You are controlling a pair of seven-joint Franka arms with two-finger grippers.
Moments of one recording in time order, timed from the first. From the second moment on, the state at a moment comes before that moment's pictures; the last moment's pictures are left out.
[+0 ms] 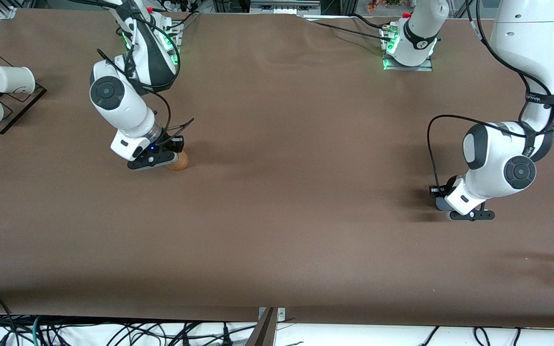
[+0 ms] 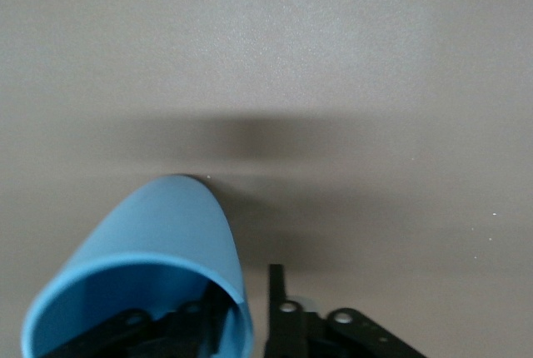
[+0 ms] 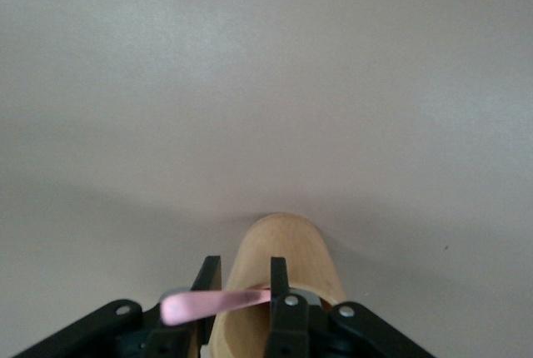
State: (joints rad) left arm -0.08 0.53 0.10 -1.83 -0.08 2.23 0.03; right arm 0.29 0.18 0.06 -2.16 0.00 2.37 0.08
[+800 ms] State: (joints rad) left arm -0.08 0.49 -0.05 -1.72 -0.08 2.17 0.02; right arm 0.28 0.18 0.03 -2.15 0.00 2.38 0.00
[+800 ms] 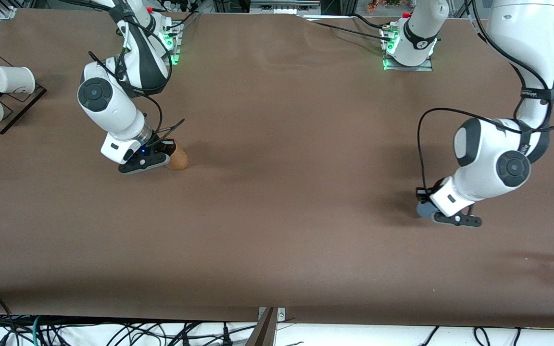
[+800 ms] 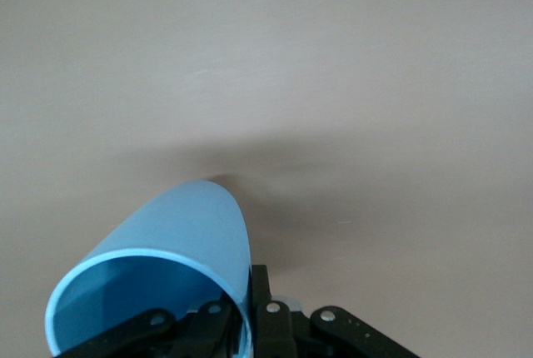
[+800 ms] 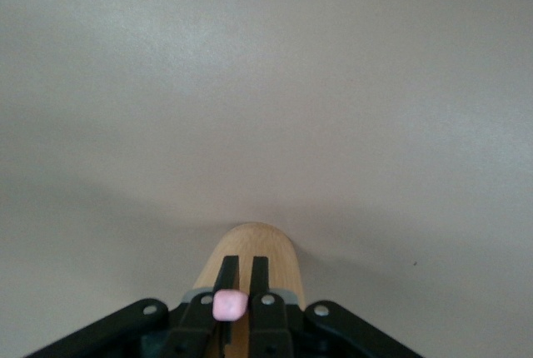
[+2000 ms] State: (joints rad) left arm -0.54 0.69 -0.16 -1.48 -0.08 2.17 -0.69; right arm 0.28 0.15 0.02 -1.83 0.00 2.10 -0.01
